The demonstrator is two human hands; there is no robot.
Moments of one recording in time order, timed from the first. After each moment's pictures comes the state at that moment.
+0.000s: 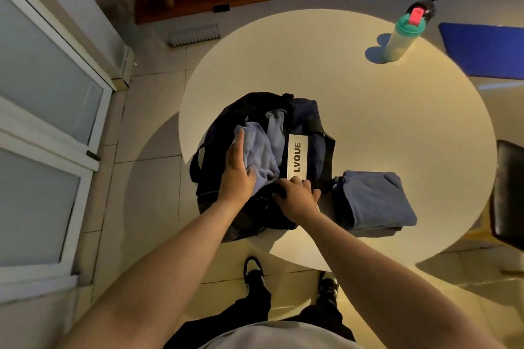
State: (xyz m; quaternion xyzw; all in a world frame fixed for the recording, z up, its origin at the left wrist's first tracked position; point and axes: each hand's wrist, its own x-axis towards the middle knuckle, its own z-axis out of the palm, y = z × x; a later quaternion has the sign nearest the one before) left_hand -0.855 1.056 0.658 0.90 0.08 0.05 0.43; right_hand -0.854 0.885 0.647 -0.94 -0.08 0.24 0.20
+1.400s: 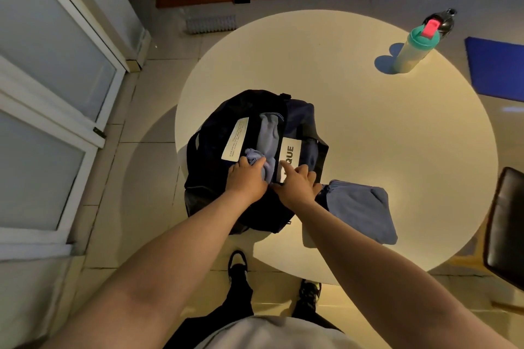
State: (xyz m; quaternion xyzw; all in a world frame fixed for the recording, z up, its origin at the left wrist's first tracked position) left_hand -0.833 0.991 0.661 0.96 0.13 -0.21 0.15; right_hand -0.811 0.856 0.662 -0.94 -0.02 0.27 0.20
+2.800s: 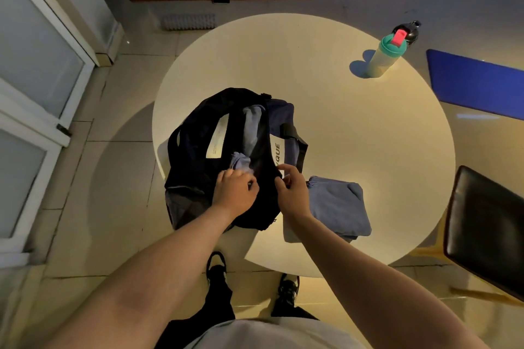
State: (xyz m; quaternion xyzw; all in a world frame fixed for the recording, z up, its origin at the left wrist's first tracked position) left_hand -0.864 0.978 0.627 0.97 0.08 -0.06 0.23; right_hand -0.842 0.822 0.650 -0.83 0.07 0.13 0.54
